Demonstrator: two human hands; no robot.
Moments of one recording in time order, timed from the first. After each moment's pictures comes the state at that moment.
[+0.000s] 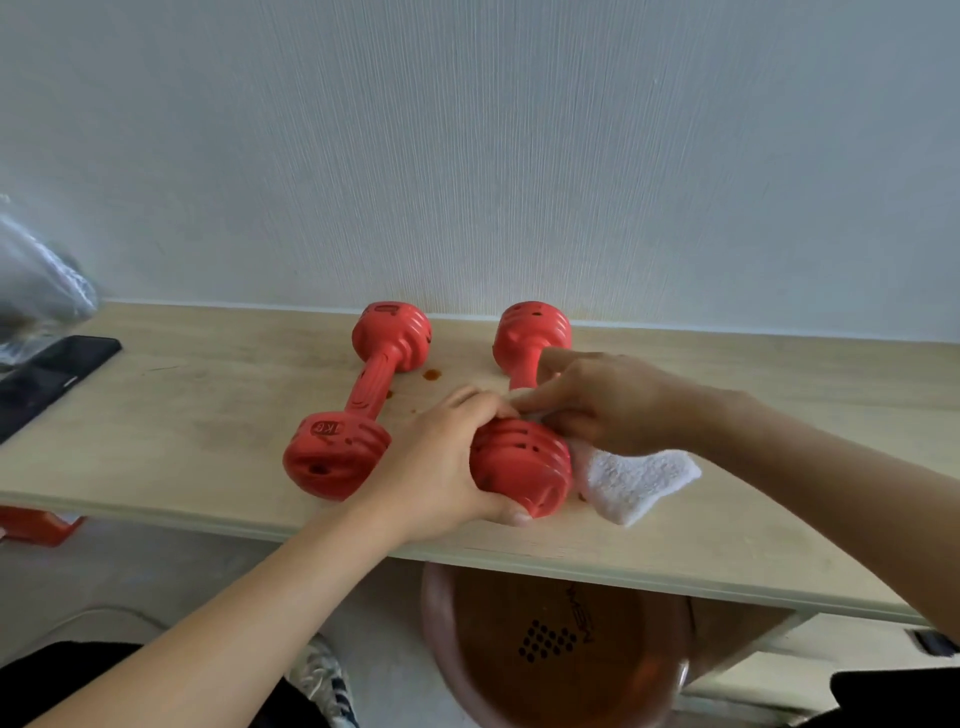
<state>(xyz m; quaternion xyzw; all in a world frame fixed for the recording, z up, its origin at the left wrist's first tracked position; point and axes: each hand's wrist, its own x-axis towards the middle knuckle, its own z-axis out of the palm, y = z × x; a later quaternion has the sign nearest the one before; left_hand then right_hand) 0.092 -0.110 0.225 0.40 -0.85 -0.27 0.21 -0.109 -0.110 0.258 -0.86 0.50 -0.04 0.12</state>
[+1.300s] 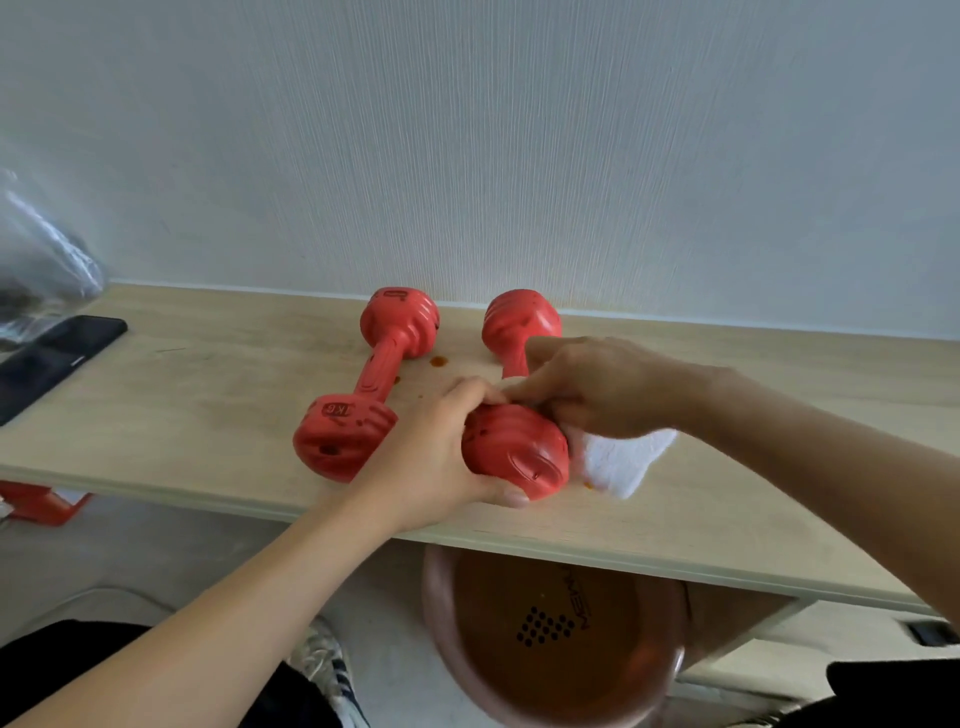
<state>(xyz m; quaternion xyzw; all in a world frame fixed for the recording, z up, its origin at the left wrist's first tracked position) 0.101 -0.105 0.222 0.42 -0.83 -0.29 0.24 -0.099 -0.120 0.262 -0.88 0.47 -0.01 0.09</state>
